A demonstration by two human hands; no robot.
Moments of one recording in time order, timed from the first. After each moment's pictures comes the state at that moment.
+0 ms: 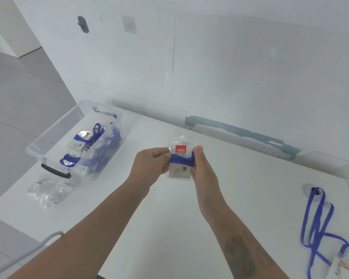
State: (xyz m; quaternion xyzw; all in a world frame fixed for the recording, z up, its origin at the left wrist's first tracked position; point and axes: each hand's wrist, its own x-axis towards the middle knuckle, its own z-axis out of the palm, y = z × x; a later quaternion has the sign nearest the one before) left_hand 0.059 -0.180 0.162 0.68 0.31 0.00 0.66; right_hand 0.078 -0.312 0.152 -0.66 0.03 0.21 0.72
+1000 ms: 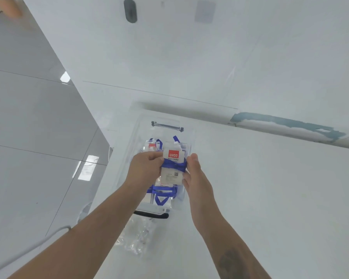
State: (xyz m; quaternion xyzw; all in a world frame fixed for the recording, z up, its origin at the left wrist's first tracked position) left_hand 0.082 0.170 0.124 0.72 0.29 -0.14 0.61; right_hand 0.062 0.039 0.125 -0.62 0.22 0.23 0.72
